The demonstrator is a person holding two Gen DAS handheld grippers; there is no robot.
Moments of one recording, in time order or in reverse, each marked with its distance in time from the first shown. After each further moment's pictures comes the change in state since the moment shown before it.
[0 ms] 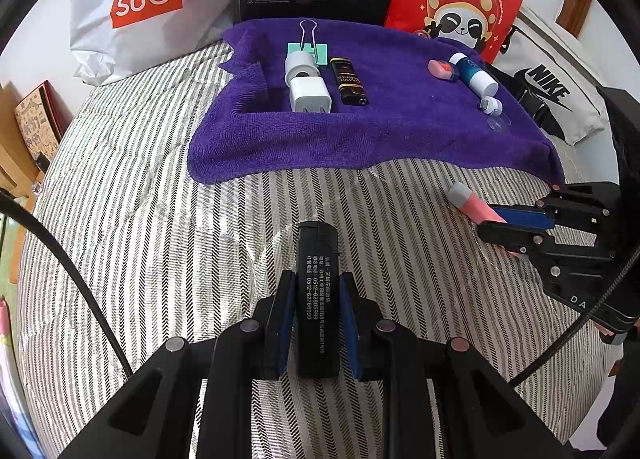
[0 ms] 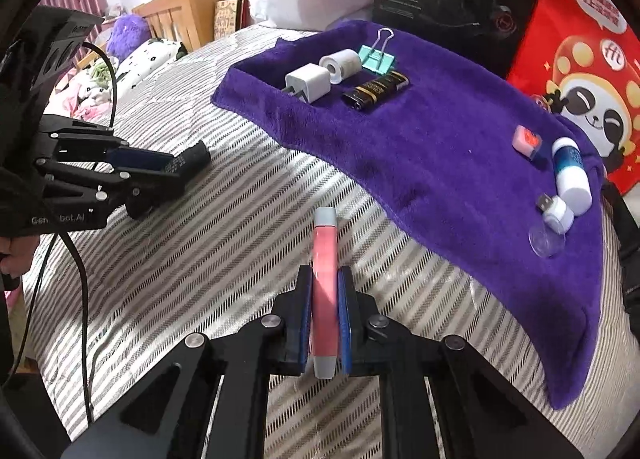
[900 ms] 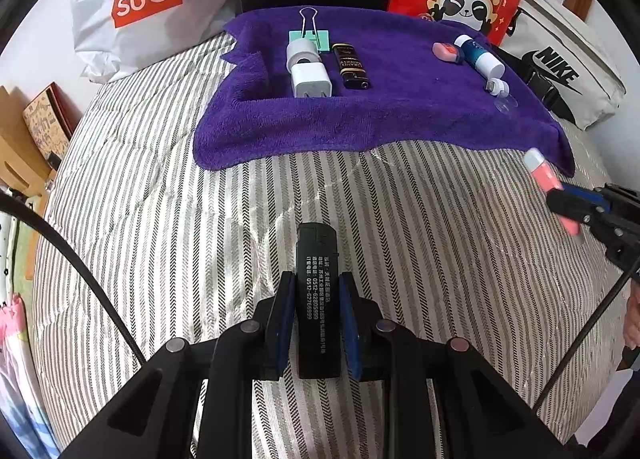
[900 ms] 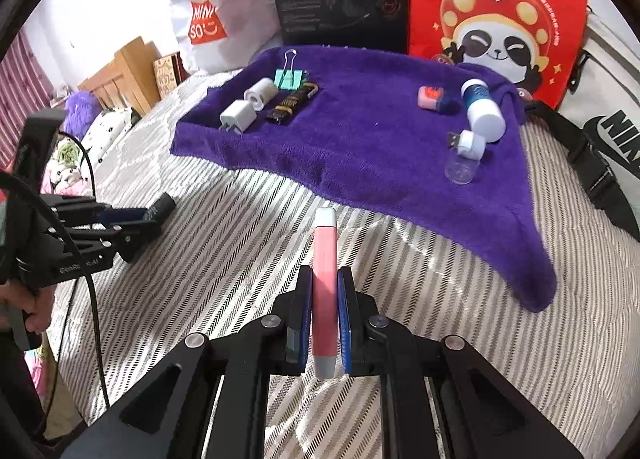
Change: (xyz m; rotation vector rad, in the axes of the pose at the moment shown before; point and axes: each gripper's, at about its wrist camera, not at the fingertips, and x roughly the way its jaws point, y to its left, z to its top) left arm -0.003 -0.005 -0.002 0.016 0.057 0.052; right arm -0.049 -0.033 -0.029 0.301 -0.071 -0.051
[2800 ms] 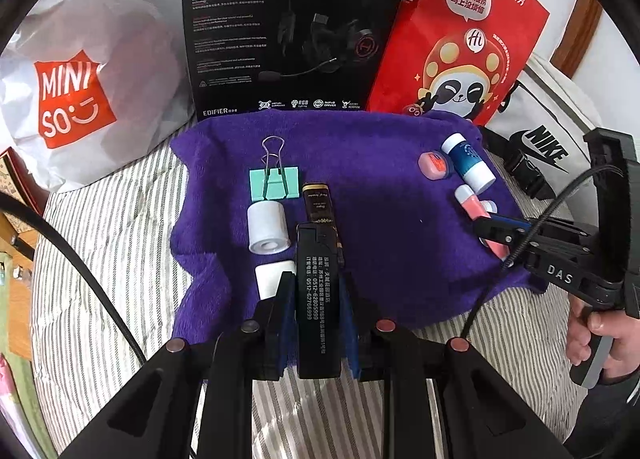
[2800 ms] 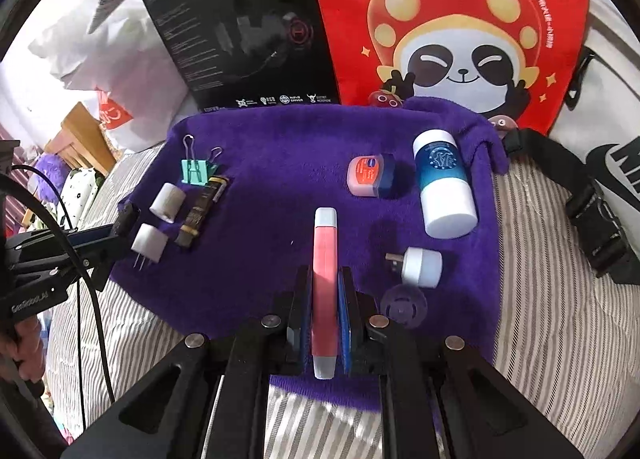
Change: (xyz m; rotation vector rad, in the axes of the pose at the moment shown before) left arm 0.007 -0.002 0.135 0.040 -0.091 -0.134; right arm 0.056 -0.069 0.108 0.195 0.011 -0.037
